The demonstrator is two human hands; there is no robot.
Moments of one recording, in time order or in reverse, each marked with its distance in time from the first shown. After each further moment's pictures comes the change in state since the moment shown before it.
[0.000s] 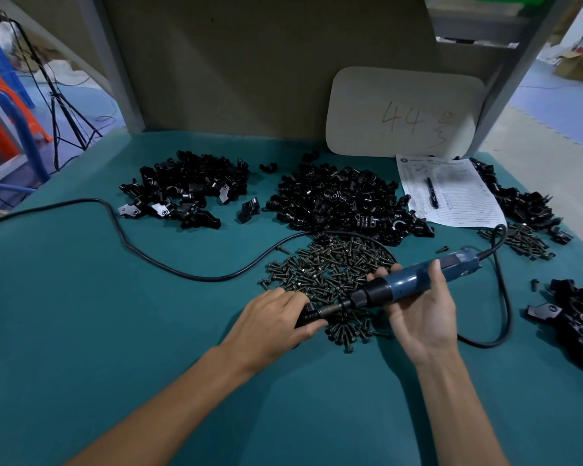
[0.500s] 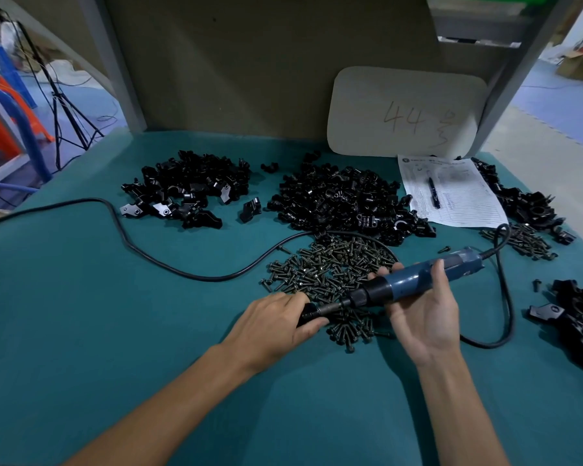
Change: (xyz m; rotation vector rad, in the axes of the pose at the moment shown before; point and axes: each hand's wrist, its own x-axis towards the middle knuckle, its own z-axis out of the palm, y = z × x) left_hand -0.001 -0.007 0.004 -0.090 -0.217 -0.070; right_hand -0.005 -0.003 0.005 0.020 -0.017 0.010
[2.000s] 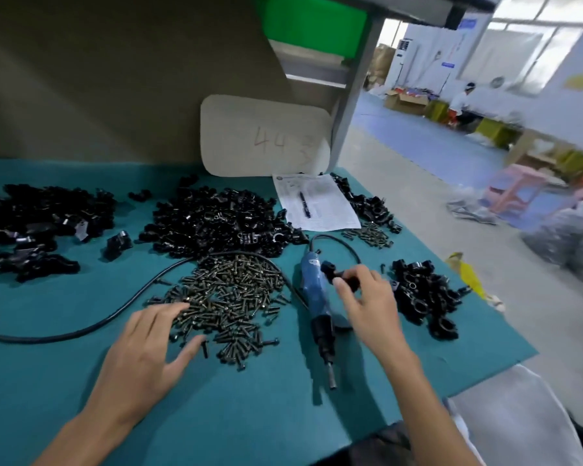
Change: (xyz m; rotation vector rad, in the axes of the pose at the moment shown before) left_hand 0.001 -0.003 0.002 -0.033 0.359 0.028; right_hand -0.032 -0.092 -0.056 -1.665 0.231 -0.560
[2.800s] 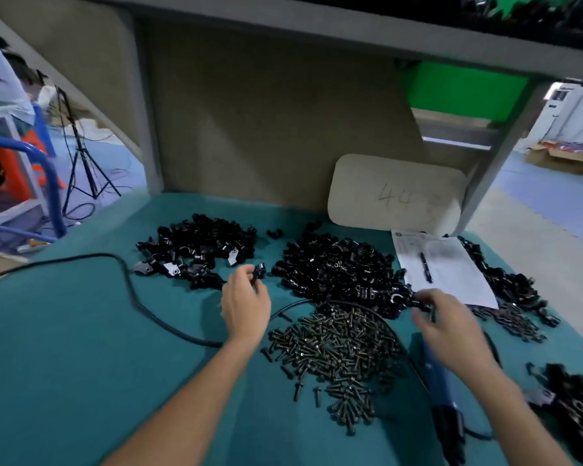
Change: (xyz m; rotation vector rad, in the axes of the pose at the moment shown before) left_hand 0.103 -0.059 0.001 -0.282 0.385 -0.798; right_hand 0.088 -0.062 0.041 -0.132 -0.183 -0.216
